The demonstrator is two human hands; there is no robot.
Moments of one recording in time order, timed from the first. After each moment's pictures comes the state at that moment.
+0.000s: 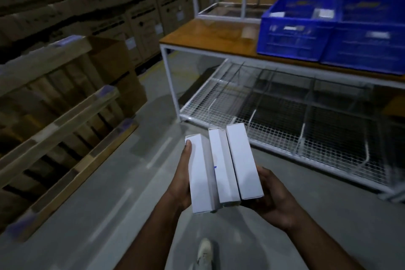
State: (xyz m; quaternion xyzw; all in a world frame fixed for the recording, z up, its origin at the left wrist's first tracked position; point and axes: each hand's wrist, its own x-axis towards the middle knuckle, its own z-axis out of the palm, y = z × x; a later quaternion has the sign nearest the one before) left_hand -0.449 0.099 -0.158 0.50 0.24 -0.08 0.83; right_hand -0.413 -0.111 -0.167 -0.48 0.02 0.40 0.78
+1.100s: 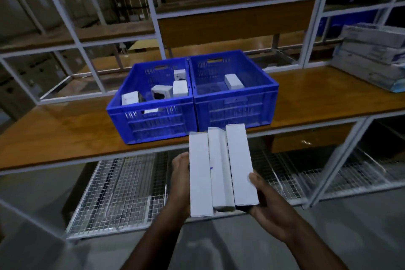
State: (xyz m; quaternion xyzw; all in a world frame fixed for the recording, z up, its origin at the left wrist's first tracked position) left_hand 0.028 -0.159 -0.104 0.64 0.04 -0.13 0.76; right_hand -0.068 -0.337 -0.126 -0.45 0.08 0.07 0.89
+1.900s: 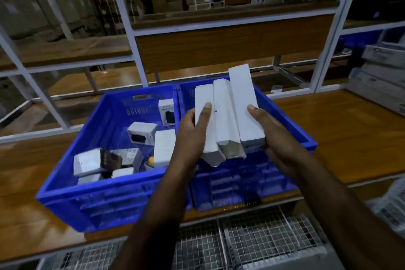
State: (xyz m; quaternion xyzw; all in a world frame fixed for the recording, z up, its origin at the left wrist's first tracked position) left_hand 0.329 -0.278 0.001 0.73 -0.12 -0.05 0.67; right_hand 0.260 -0.440 0.001 -0.65 0.09 -0.09 0.75
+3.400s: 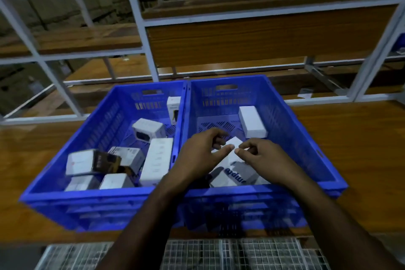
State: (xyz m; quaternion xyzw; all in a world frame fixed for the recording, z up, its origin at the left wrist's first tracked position) left_hand 0.400 -0.307 -0.049 0.91 -0.26 0.02 0.34; right_hand 0.344 -0.490 -0.047 -0.92 0.06 0.03 0.39
